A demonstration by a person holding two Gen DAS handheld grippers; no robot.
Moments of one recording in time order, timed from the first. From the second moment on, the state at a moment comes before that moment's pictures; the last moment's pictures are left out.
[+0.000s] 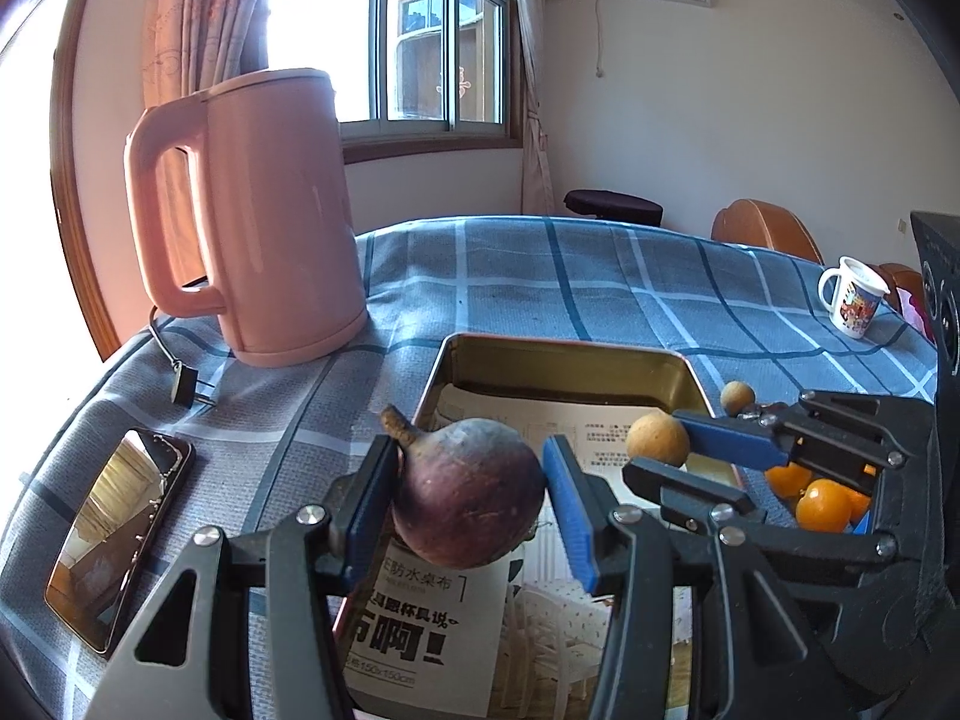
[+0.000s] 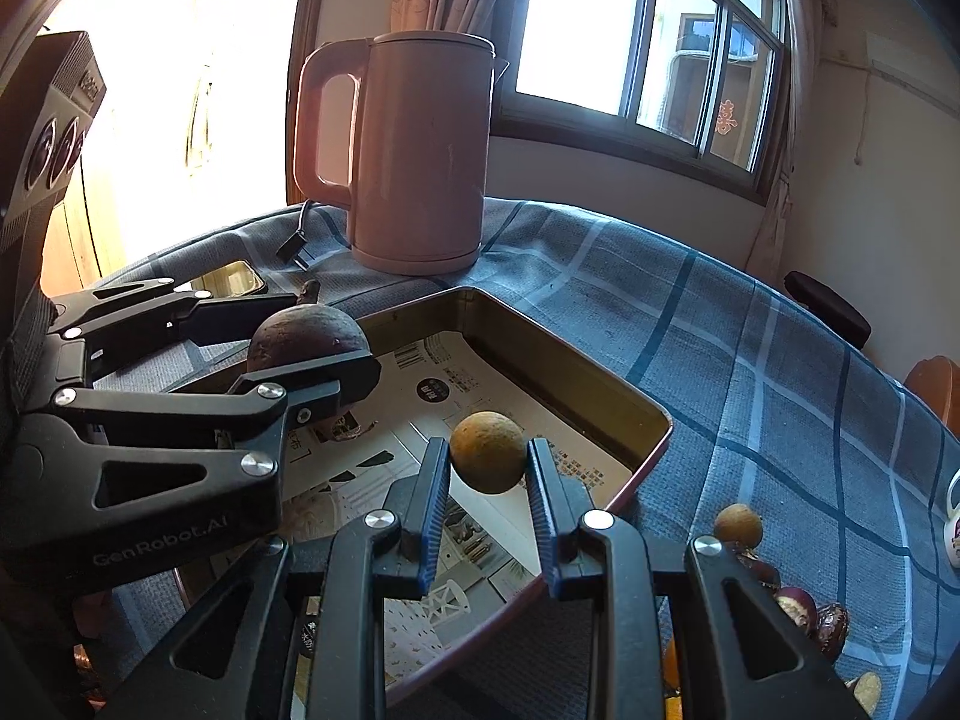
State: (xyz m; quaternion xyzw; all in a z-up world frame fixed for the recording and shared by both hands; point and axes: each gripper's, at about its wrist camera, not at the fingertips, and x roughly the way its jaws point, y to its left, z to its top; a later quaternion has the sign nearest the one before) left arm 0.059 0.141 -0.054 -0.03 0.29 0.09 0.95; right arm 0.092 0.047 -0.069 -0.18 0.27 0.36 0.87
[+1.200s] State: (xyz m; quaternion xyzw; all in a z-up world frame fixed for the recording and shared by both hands) left arm 0.036 0.027 -0.039 0.01 0.23 -0.01 0.97; right arm 0.082 -0.151 -0.061 -0.04 0.28 0.22 0.93
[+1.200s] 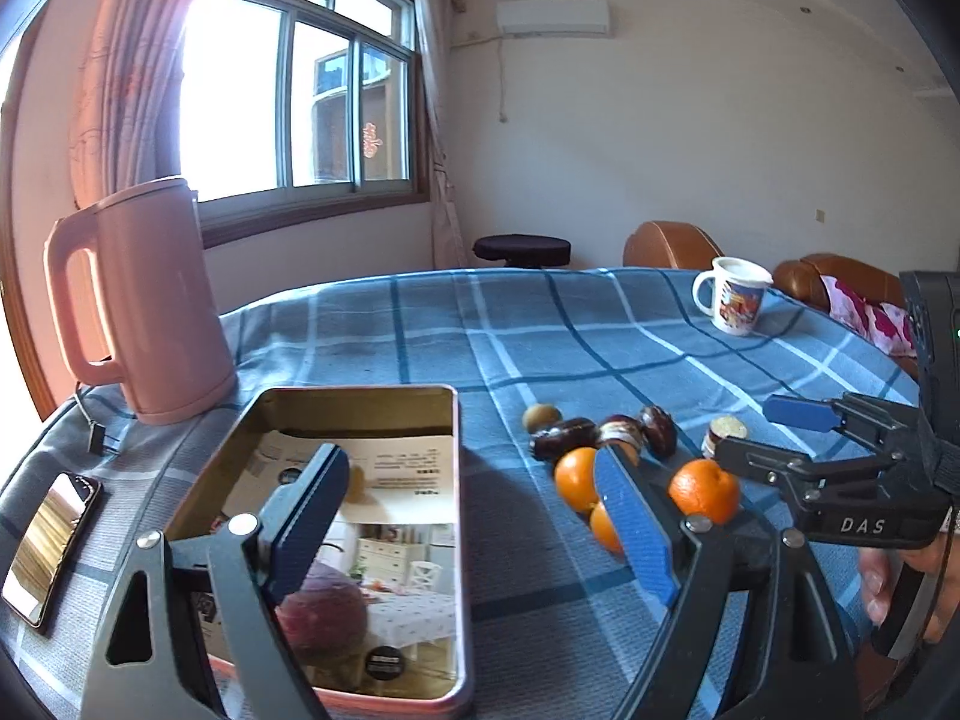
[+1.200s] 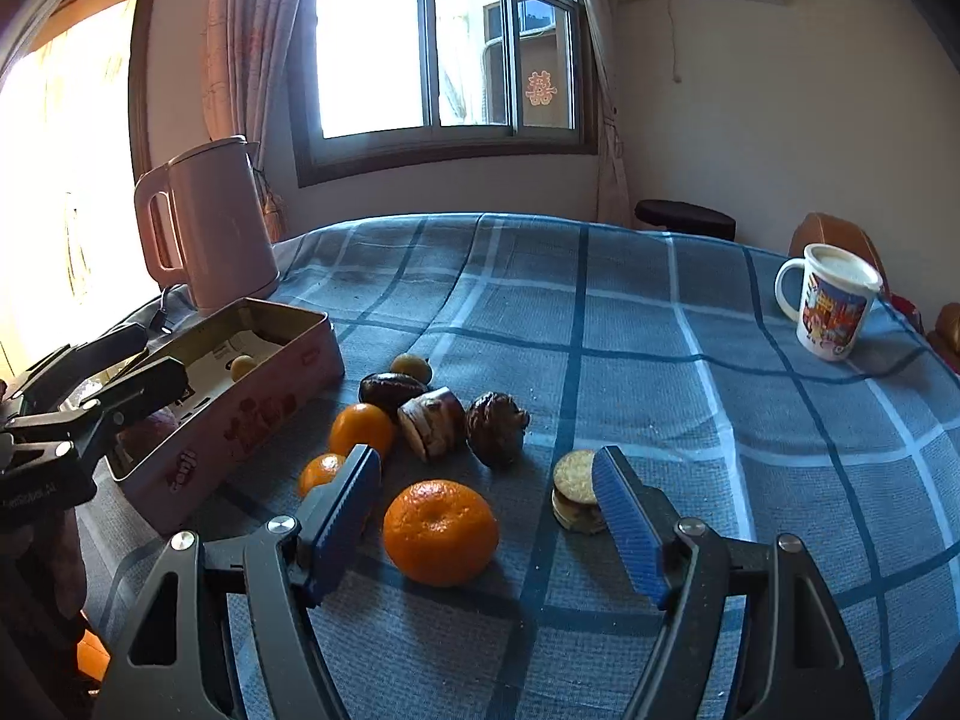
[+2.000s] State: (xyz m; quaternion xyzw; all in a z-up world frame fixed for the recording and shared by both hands) left arm 0.070 -0.021 -0.068 0.04 0.33 -0.10 0.94; right arm 0.099 -0.152 -0.084 -0.03 0.35 0.23 0.91
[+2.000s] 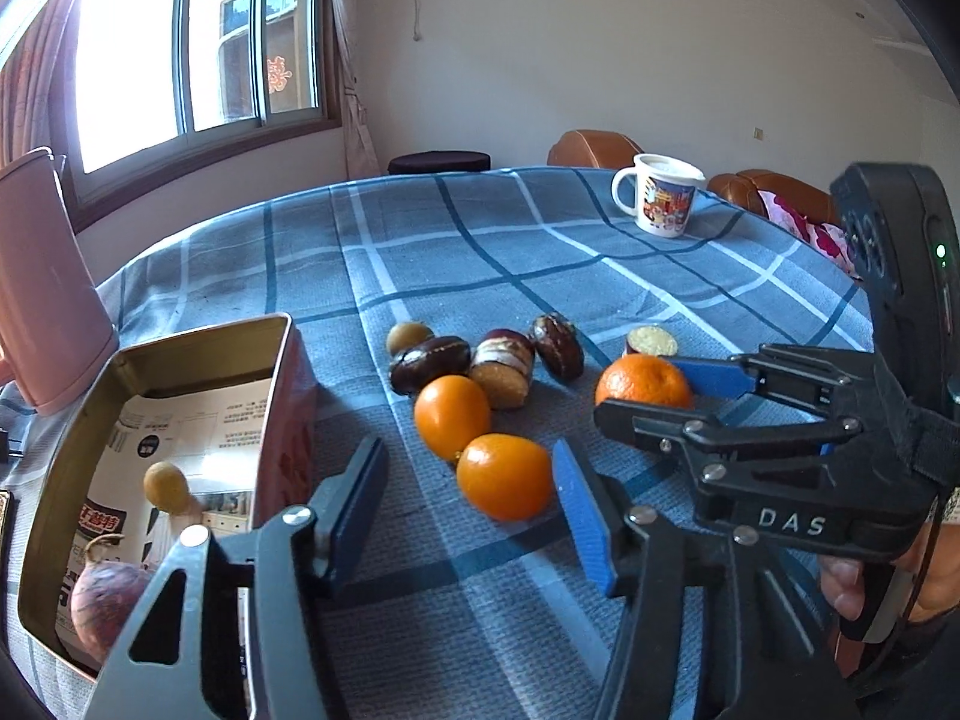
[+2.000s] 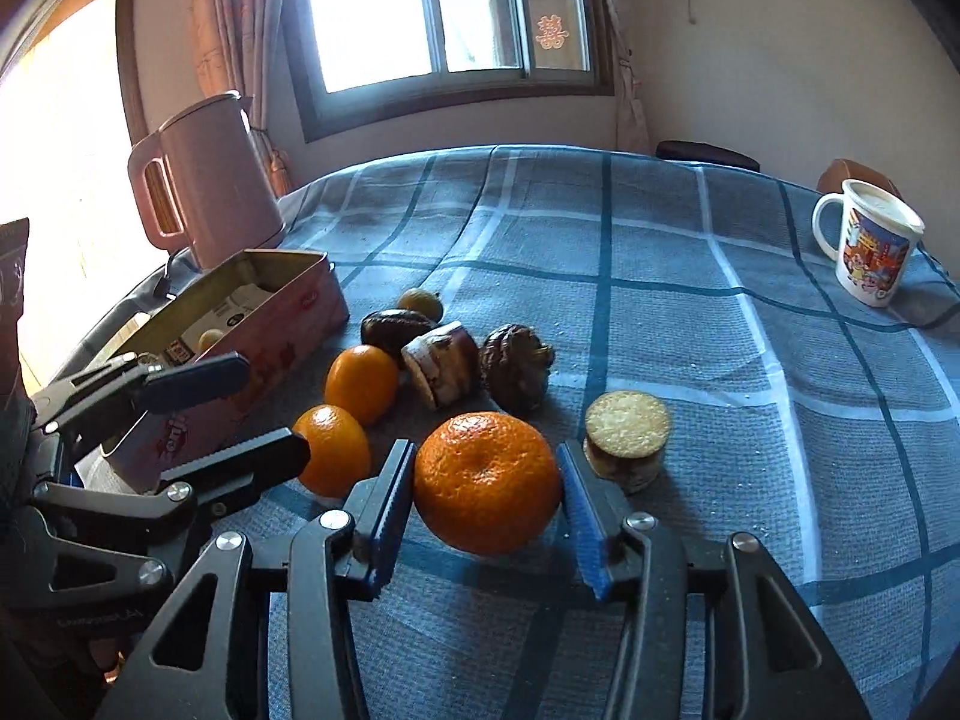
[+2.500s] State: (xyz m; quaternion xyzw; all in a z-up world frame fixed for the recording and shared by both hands) left arm 0.097 -0.034 -0.090 0.00 0.41 -0.16 0.90; right arm 0.102 -0.158 -0.083 -0.01 0.34 0.23 0.91
